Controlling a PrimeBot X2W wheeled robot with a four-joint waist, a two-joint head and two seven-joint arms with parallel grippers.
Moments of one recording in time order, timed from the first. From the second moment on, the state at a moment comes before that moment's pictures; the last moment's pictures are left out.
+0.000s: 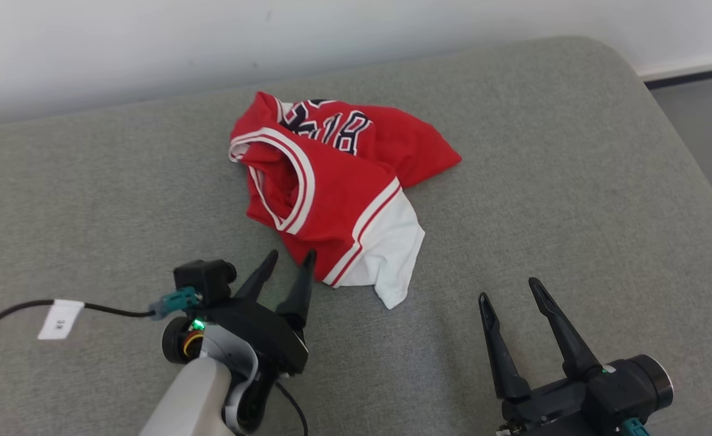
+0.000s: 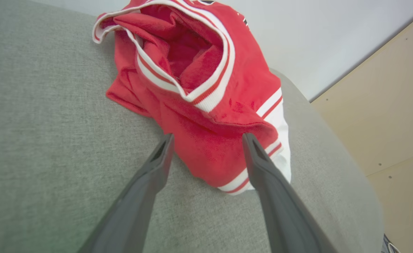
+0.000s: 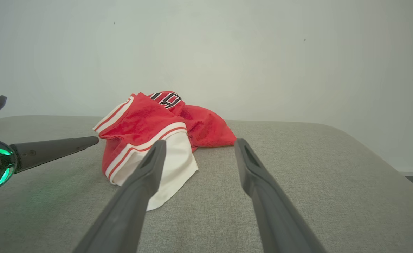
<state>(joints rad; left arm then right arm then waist) -0.48 0.05 -0.35 0.53 -0.64 -0.13 -0.02 -0.01 -0.05 0.17 -0.01 0.02 0.13 -0.26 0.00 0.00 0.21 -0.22</state>
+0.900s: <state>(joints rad) -0.55 0.10 -0.33 0.54 -0.73 -0.13 -0.04 -0.03 -0.05 0.19 -0.01 0.04 0.13 -0.26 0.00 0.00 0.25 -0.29</state>
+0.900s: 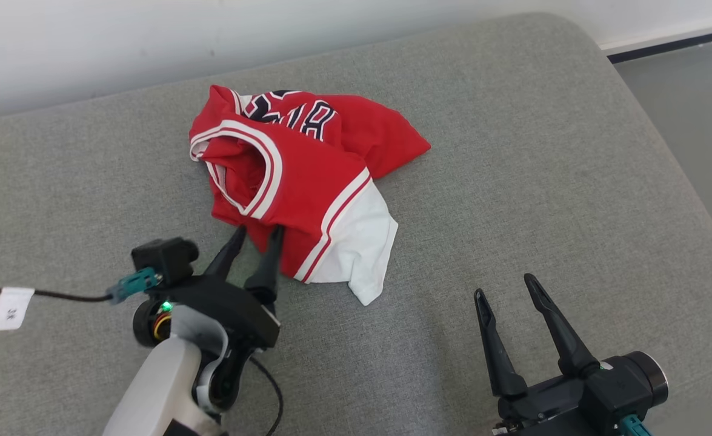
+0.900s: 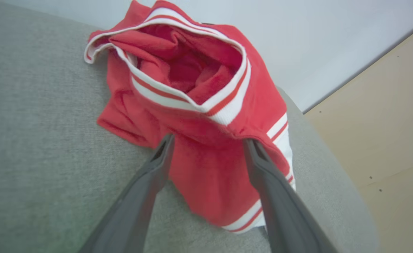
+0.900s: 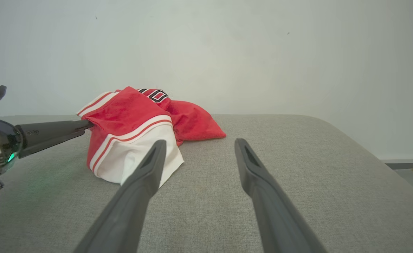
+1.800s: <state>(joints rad) -0.55 0.12 -0.31 0.45 -0.76 -0.02 0.04 -0.06 -0.05 0.23 -0.01 0.05 0.13 -0.26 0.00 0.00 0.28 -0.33</state>
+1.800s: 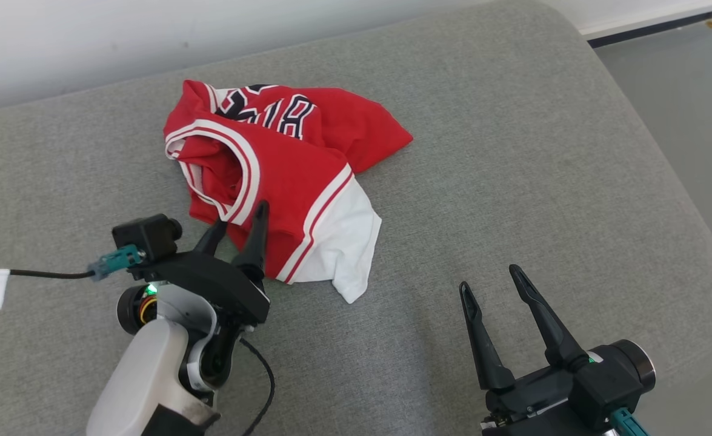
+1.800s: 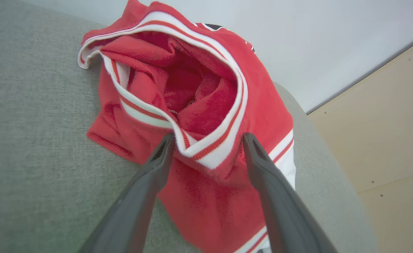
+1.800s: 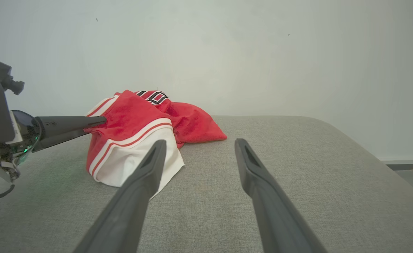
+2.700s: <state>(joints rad) -1.29 0.05 -0.44 0.36 -1.32 0.05 0.26 -0.06 -0.05 0.25 -0.02 0.16 0.13 -0.26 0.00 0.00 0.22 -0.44</state>
